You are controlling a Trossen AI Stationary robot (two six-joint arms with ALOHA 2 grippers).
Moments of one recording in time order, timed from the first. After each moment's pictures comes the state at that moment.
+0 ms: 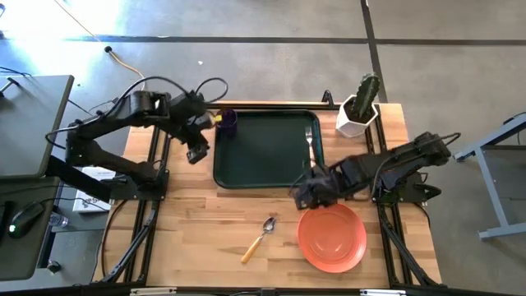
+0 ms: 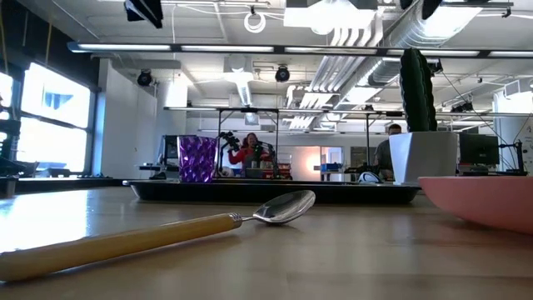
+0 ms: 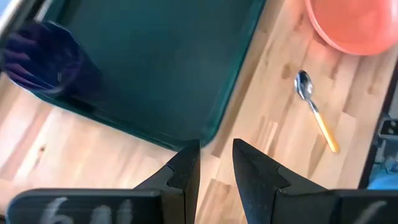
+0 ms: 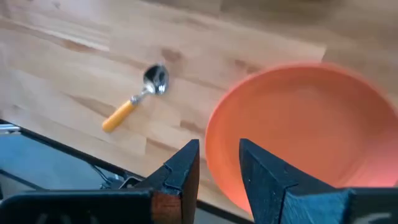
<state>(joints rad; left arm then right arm) 0.26 1.26 1.55 -1.38 0.08 -0.21 0.35 1.56 1.55 -1.24 0.00 1.67</state>
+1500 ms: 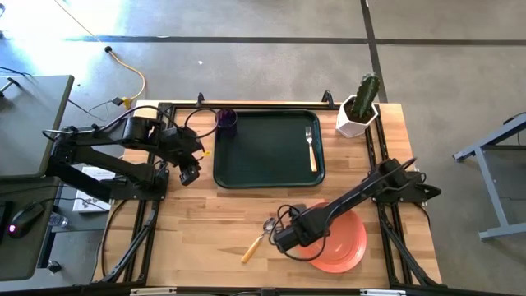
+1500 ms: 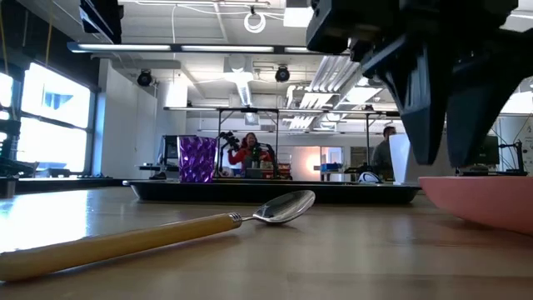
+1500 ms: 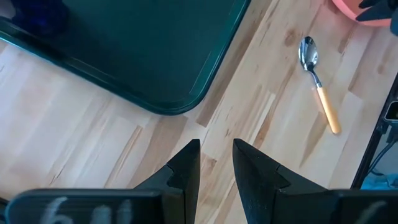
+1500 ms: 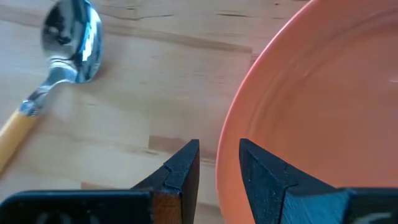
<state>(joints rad) 0.01 1.06 1.22 -1.27 -0.01 -0.51 0.50 2.03 1.56 -1.00 0.02 1.90</state>
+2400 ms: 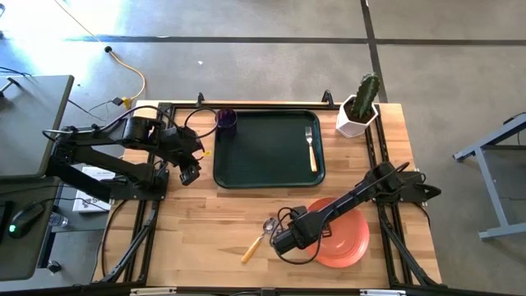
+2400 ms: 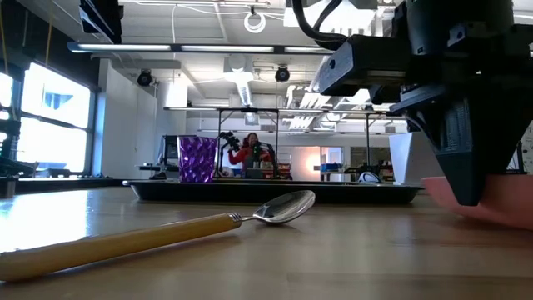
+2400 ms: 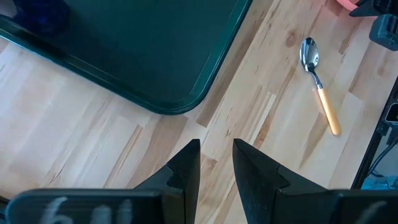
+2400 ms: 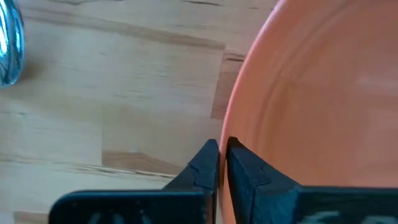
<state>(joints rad) 0.01 1.06 1.22 -1.27 -0.02 -0.52 0.51 2.10 1.56 -1.03 -0.02 1.89</state>
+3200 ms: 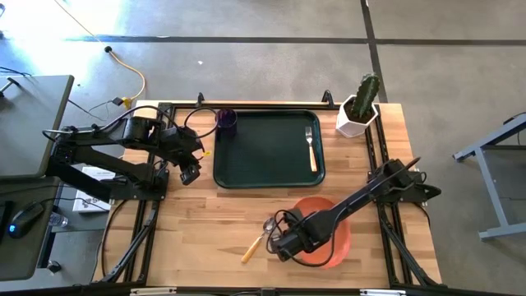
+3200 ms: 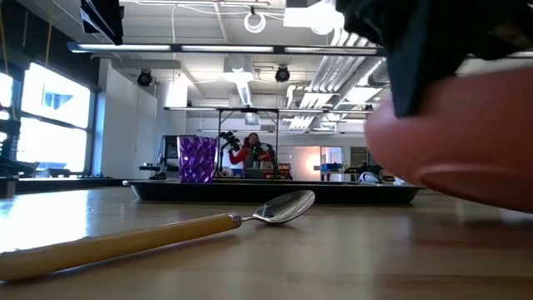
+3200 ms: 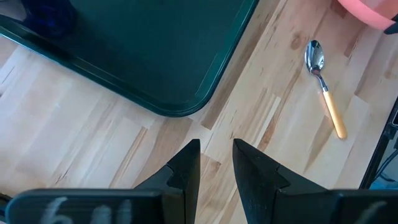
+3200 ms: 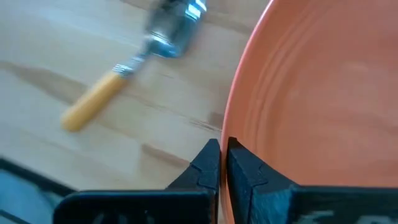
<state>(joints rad) 0.01 1.06 1.22 -1.27 -0.04 -0.52 0.54 2.01 1.62 -0.93 0.12 1.80</state>
